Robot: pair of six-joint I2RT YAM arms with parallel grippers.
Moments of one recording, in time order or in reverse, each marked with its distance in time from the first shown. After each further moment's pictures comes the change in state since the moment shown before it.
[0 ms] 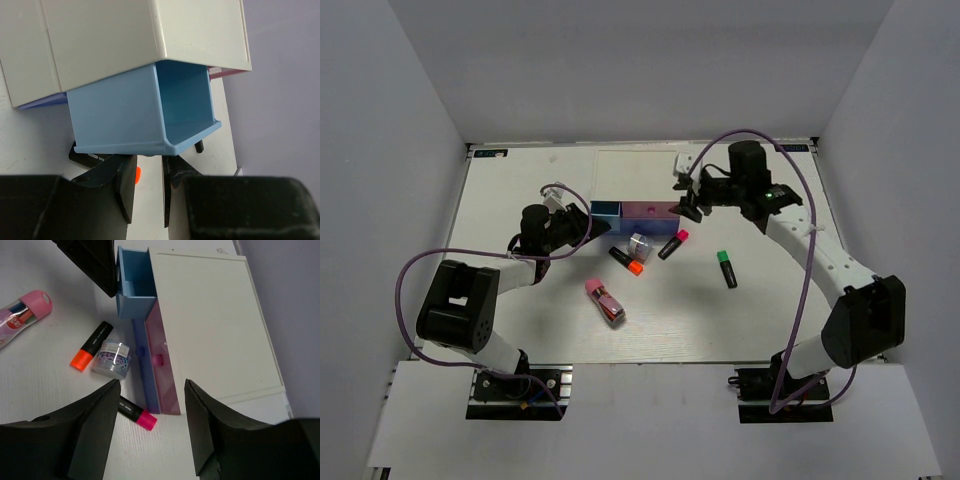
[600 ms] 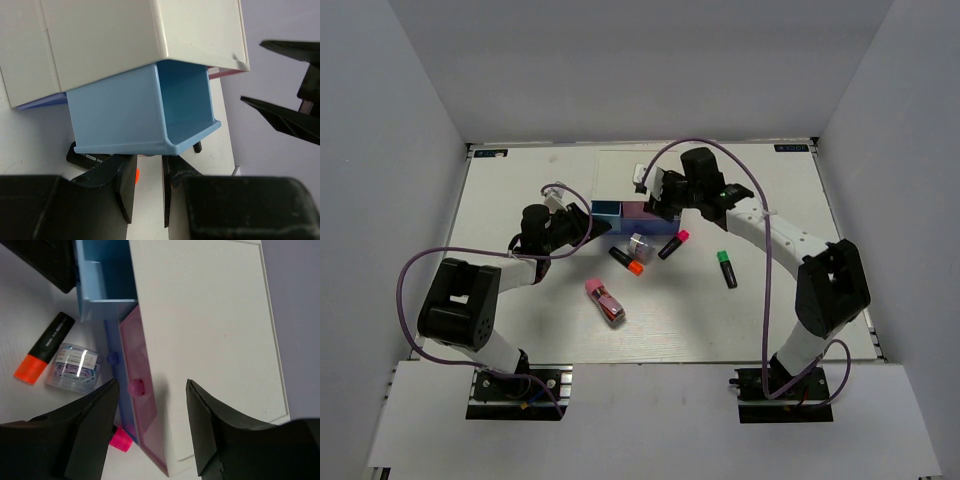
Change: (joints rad) left arm 0.000 0.015 0.002 0.019 0.010 -0.009; right arm 0.190 0.229 0.064 0.113 0.315 -0.066
